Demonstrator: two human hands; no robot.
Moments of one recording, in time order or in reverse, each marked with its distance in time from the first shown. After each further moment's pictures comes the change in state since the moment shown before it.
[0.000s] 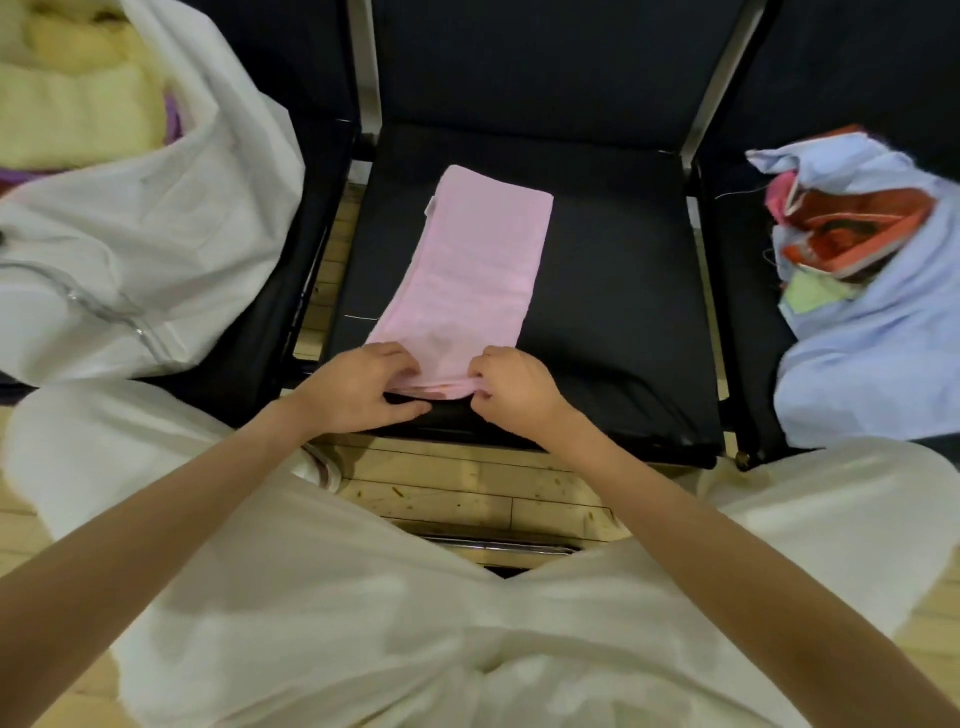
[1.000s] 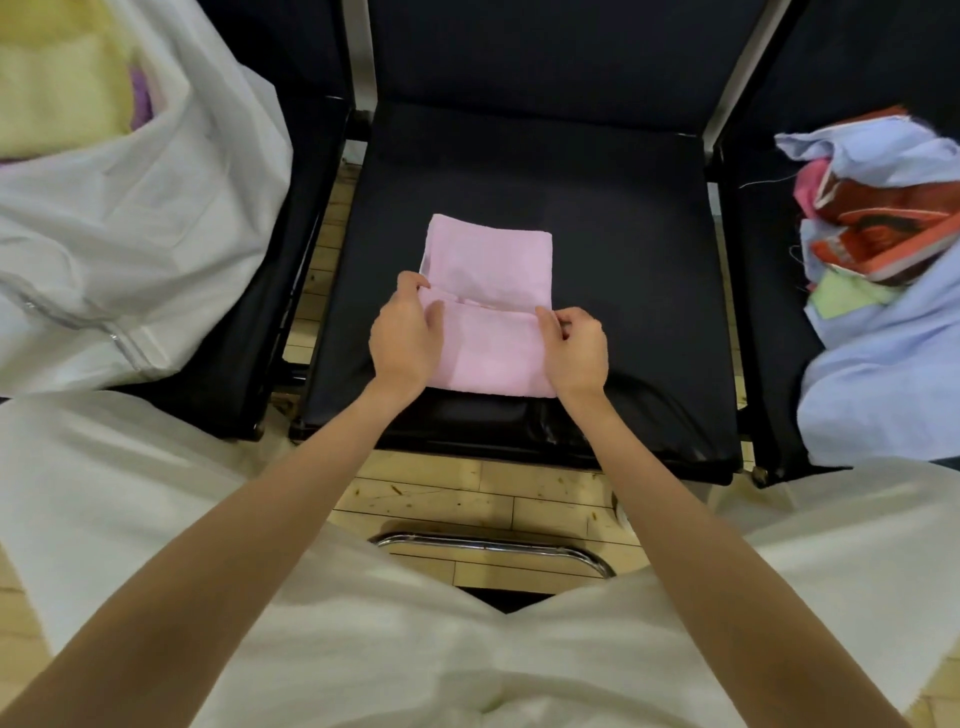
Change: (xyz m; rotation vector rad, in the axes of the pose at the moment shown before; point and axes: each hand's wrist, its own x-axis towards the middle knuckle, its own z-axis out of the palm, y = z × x) left_hand 0.091 0.030 0.028 -0.329 0.591 -0.541; right_hand 0.030 0.059 0.008 0.629 0.512 0.614
